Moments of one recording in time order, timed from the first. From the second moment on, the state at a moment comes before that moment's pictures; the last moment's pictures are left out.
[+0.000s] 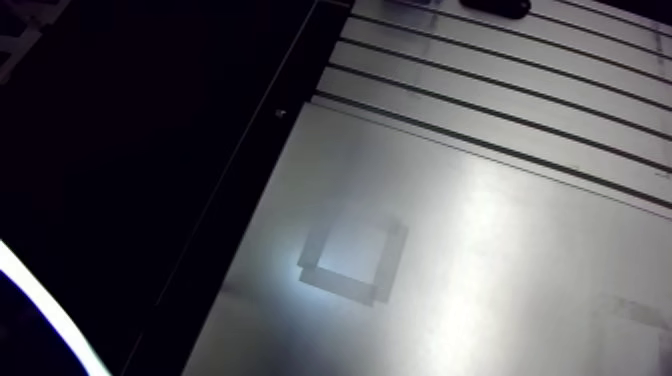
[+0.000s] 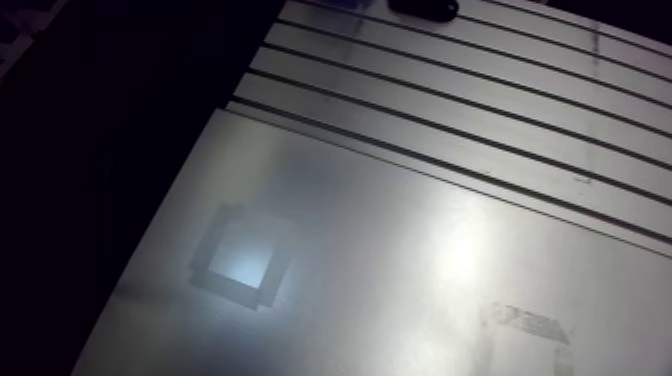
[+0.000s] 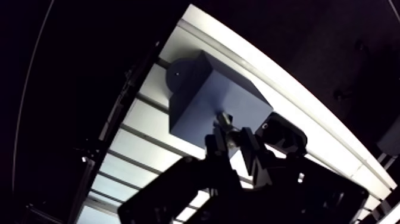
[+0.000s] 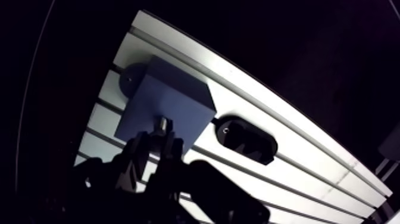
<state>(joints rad) 0.32 -0.78 1.01 -1.67 -1.69 -1.82</state>
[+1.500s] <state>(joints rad) 0.32 -0.78 1.03 -1.68 -1.69 -1.82</state>
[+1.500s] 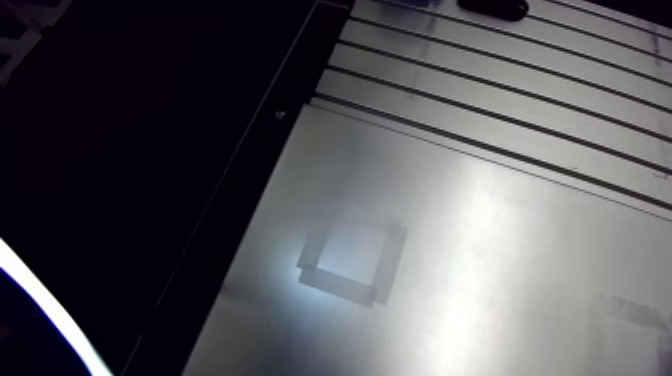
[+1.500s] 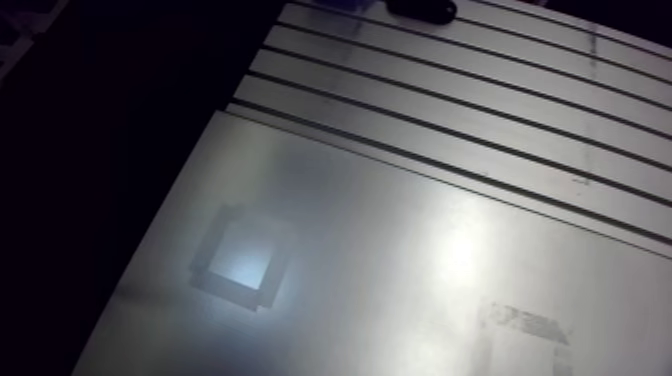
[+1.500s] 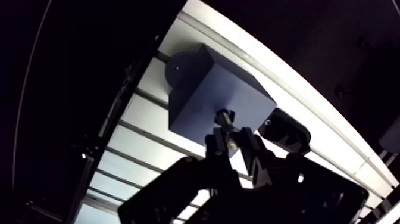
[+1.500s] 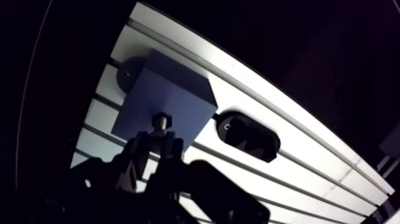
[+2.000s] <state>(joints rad) 0.32 -0.78 1.01 -1.67 -1.69 -1.82</state>
